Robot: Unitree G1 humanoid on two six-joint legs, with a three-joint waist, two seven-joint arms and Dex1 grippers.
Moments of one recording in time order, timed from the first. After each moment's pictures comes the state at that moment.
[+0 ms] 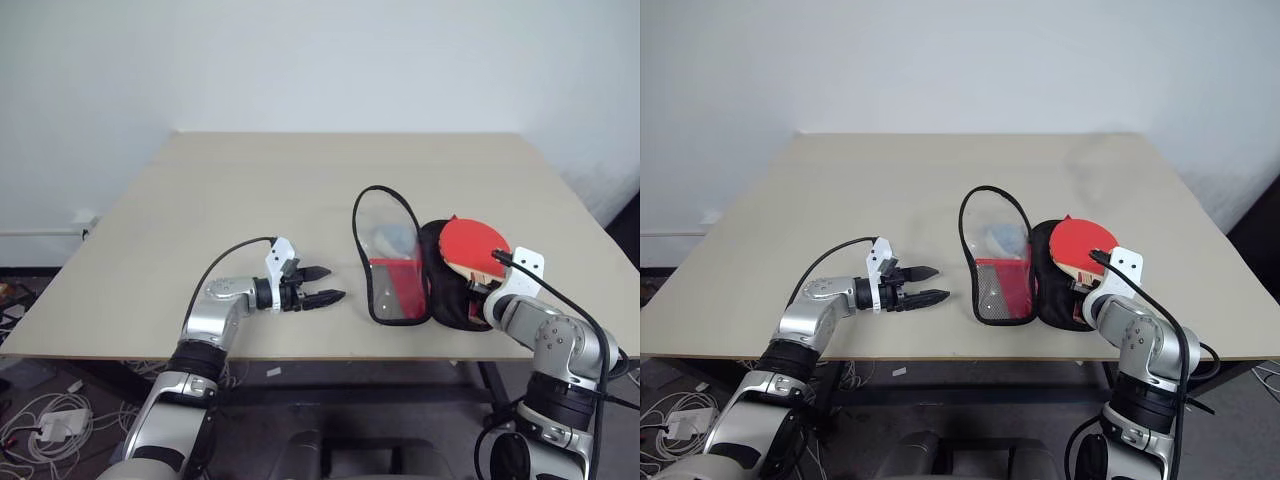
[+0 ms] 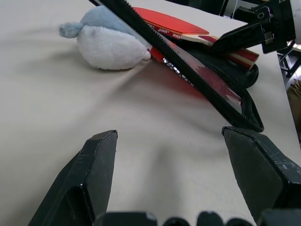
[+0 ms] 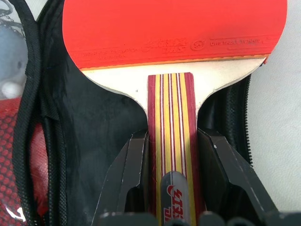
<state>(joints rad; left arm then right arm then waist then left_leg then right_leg) -0.53 0.37 -0.11 0.49 -0.28 0.24 -1.11 -0.37 -0.14 -0.39 -0.27 0.33 1.33 -0.10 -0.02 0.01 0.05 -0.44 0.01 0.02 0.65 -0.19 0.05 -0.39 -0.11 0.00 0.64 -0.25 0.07</state>
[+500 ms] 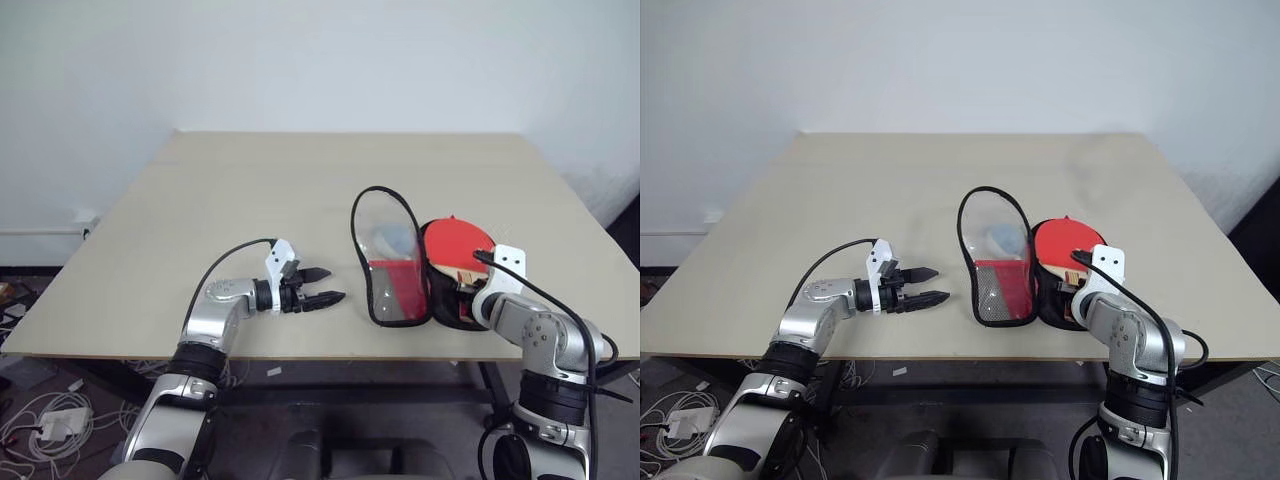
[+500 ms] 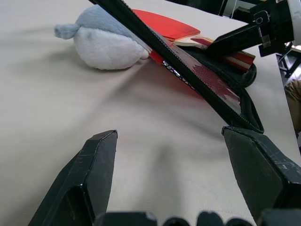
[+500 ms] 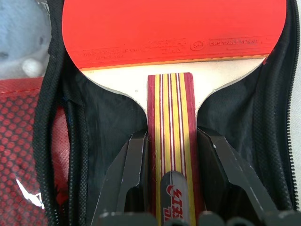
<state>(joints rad) -0.51 0.37 -0.11 0.48 -0.28 0.25 -1.10 -0.37 -0.13 -0.33 -0.24 0.31 1.31 -0.08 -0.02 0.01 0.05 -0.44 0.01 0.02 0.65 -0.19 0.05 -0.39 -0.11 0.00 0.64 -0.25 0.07</state>
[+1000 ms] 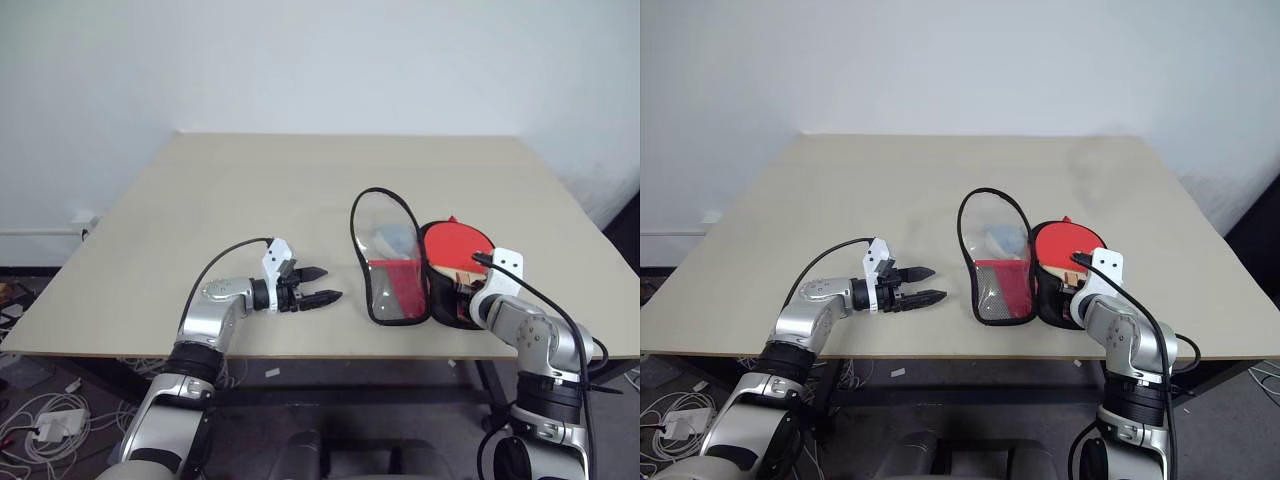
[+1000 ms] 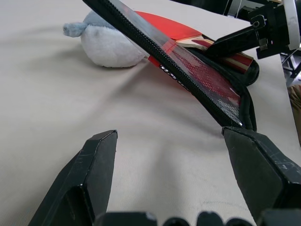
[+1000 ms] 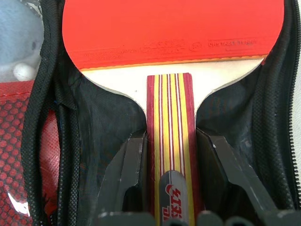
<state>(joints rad) -0.52 0.39 -0.11 0.48 -0.28 0.25 -1.10 -0.36 -0.13 -0.32 -0.16 0.31 1.19 -0.05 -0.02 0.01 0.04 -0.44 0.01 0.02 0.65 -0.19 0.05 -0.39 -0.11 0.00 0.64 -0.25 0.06</state>
